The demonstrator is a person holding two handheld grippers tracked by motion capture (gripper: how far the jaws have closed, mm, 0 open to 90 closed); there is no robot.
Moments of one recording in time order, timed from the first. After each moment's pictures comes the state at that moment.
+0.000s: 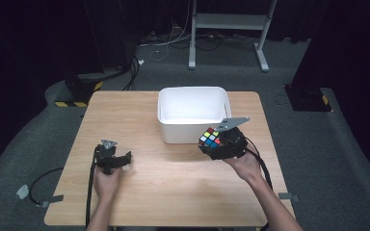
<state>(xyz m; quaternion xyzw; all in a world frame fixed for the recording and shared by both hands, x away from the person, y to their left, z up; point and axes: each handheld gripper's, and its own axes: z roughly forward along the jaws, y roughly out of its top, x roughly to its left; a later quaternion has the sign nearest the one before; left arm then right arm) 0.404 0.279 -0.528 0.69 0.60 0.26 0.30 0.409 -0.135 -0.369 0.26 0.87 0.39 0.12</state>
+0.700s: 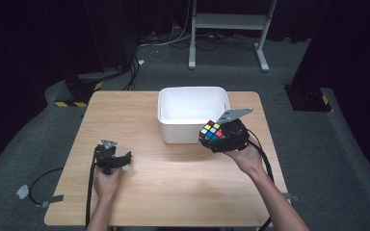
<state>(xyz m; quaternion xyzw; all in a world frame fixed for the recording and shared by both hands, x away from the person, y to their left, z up) 0.404 0.279 -0.528 0.69 0.60 0.26 0.30 0.418 -0.136 -0.348 0.26 0.87 0.40 0.12</state>
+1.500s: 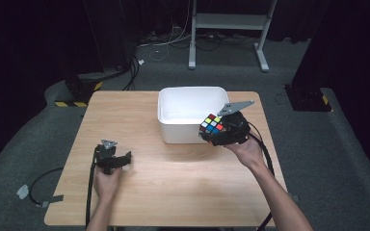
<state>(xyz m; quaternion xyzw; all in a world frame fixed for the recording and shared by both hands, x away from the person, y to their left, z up) 0.404 0.279 -0.528 0.69 0.60 0.26 0.30 0.432 -0.137 -0.336 0.26 0.87 0.41 0.12</state>
